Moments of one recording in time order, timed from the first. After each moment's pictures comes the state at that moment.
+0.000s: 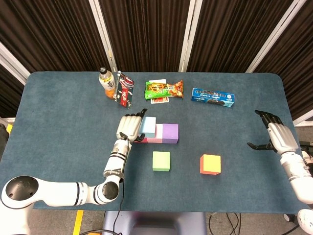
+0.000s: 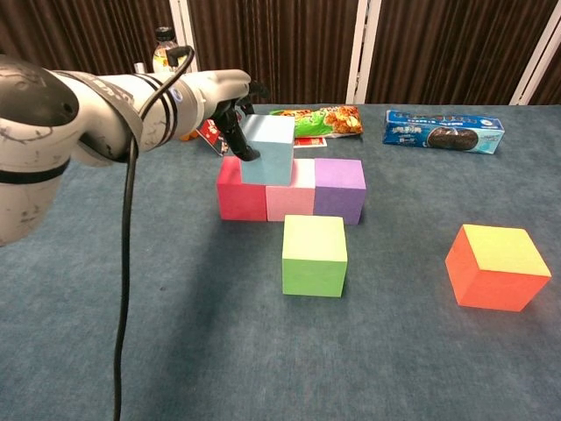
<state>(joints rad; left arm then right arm) -1.18 -1.68 -0.39 -1.55 0.31 1.16 0.80 0.41 -0.96 0.18 -1.63 -1.17 0.96 0.23</state>
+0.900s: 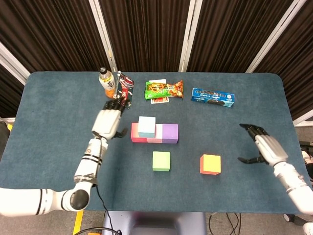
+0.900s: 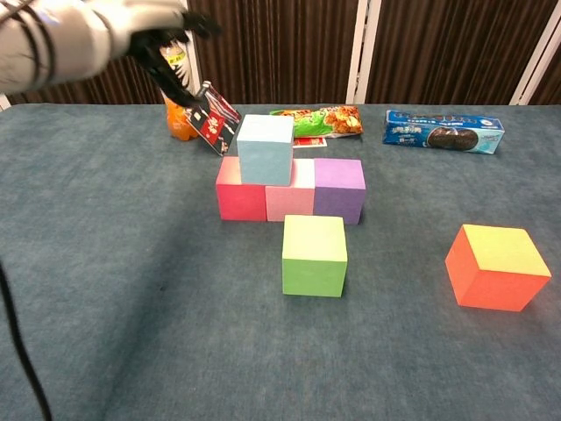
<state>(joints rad) -1.00 -1.38 -0.36 -1.87 0.54 1.24 0.66 0.38 -0.91 0.10 -1.71 -1.40 0.94 0.35</state>
